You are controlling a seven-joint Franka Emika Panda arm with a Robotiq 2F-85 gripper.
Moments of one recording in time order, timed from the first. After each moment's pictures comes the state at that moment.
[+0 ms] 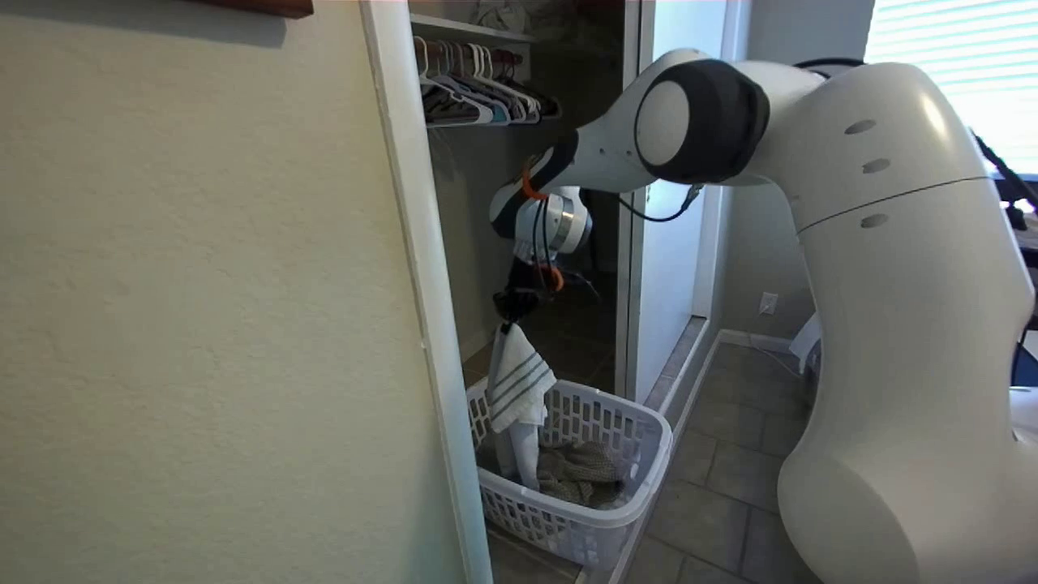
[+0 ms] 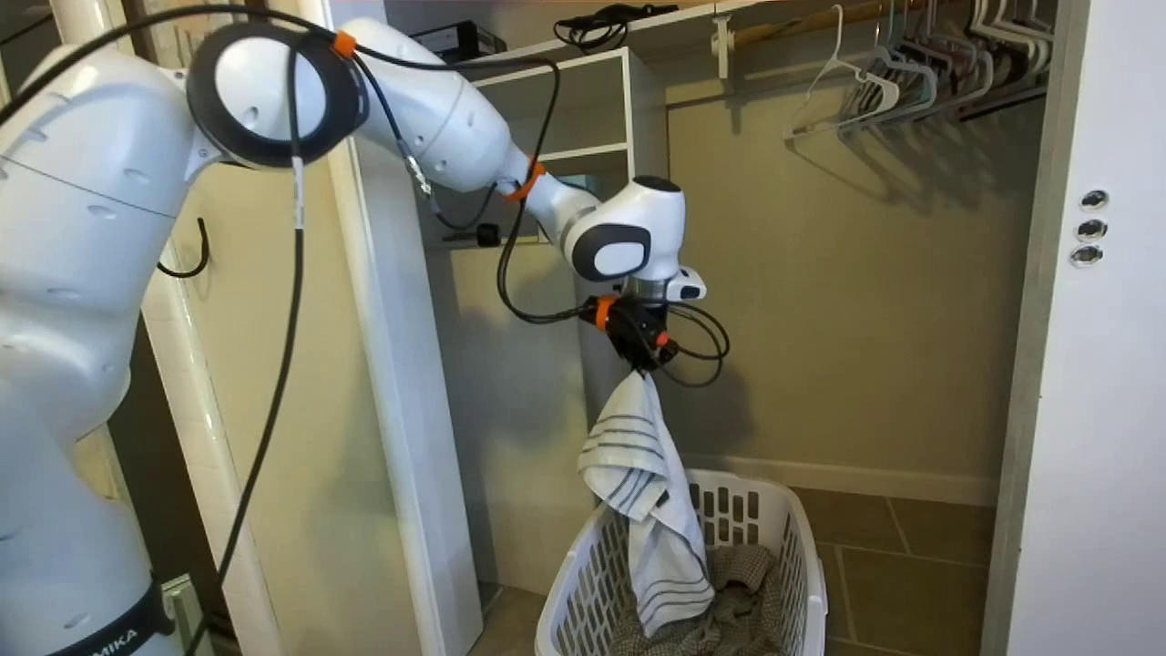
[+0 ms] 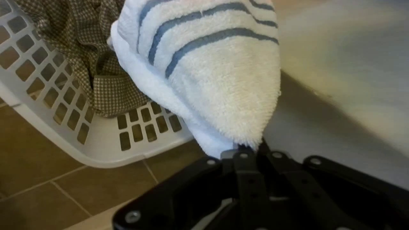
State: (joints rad) arm -0.38 0.52 0.20 -1.65 0.36 2.30 -0.54
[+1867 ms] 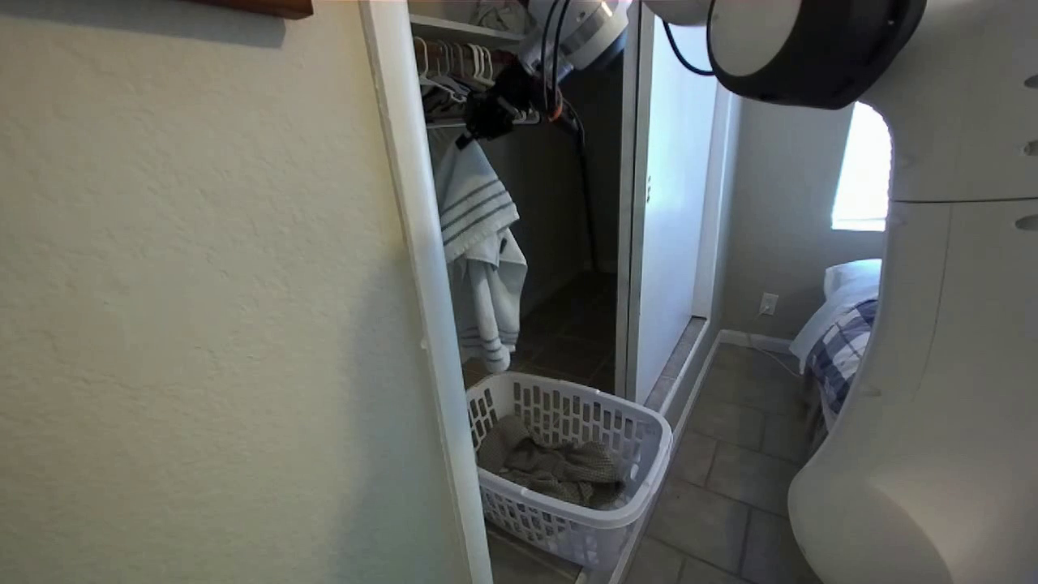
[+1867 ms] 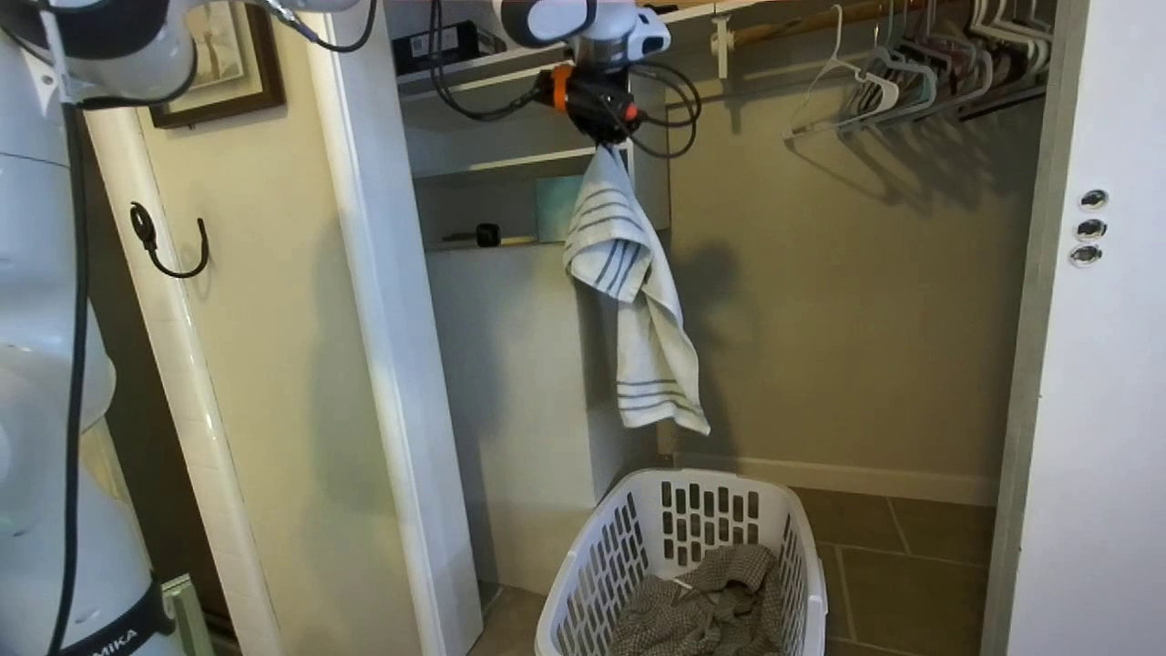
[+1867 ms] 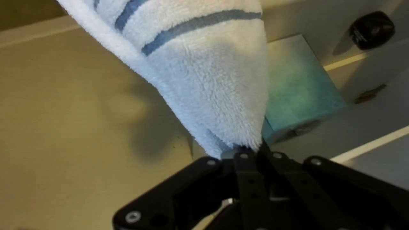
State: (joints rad) arm -0.26 0.15 0.01 -1.43 0.82 2.00 -0.73
